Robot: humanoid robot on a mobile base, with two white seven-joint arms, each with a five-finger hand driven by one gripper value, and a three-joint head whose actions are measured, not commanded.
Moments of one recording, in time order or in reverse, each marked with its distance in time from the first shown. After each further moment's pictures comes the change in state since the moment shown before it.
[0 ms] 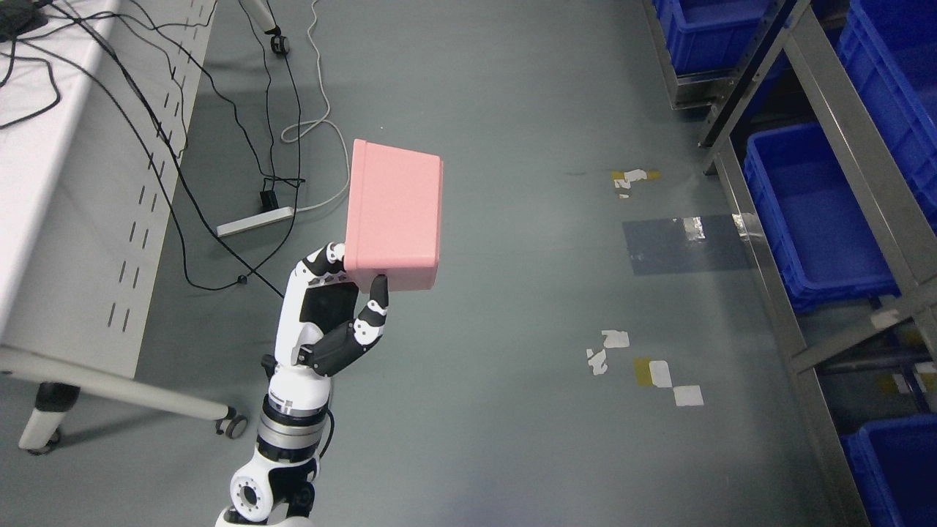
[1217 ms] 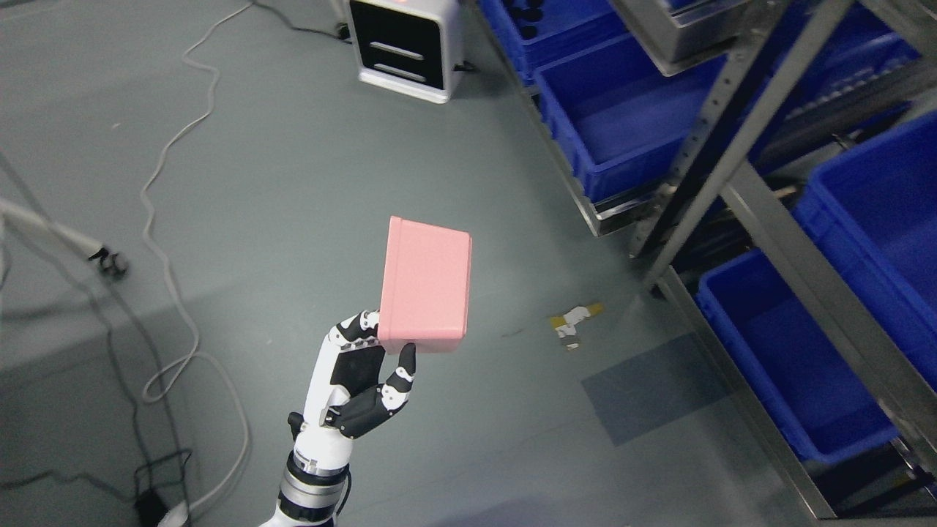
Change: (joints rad) left arm 0.126 0.000 -0.056 0.048 0.000 -0.083 -0.044; right arm 0.000 0.000 0.000 0.000 0.000 0.001 -0.007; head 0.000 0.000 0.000
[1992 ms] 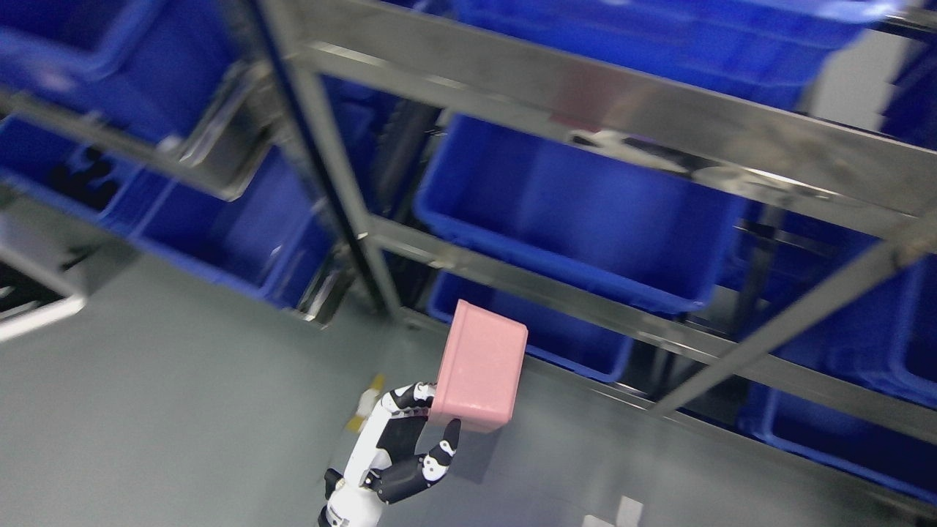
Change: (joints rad) left arm 0.103 0.037 -0.089 0.090 -0.012 -0.040 -0.068; right arm 0.000 0.000 0.000 0.000 0.000 0.000 0.000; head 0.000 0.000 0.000
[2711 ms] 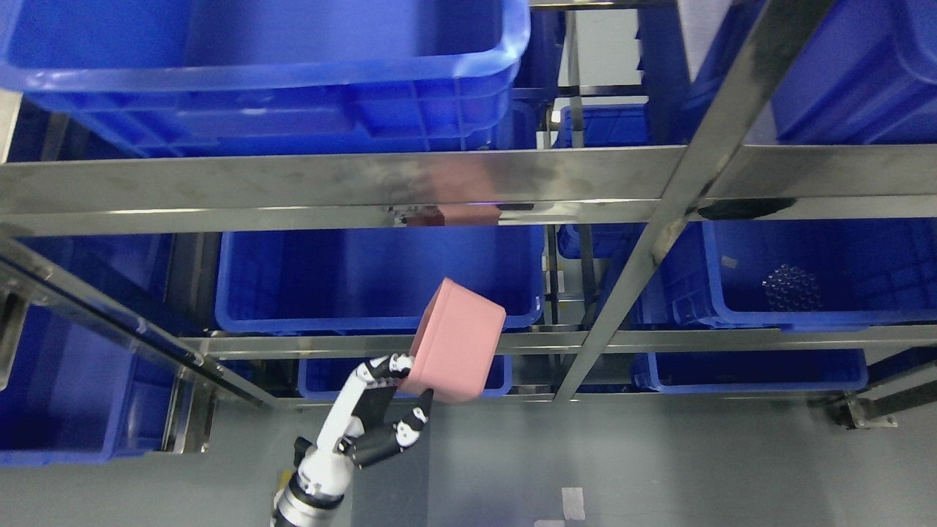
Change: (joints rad) left arm -0.131 0.040 0.112 0.059 -0.056 0.060 0.002; right arm 0.000 0.000 0.000 0.000 0.000 0.001 0.001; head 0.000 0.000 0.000
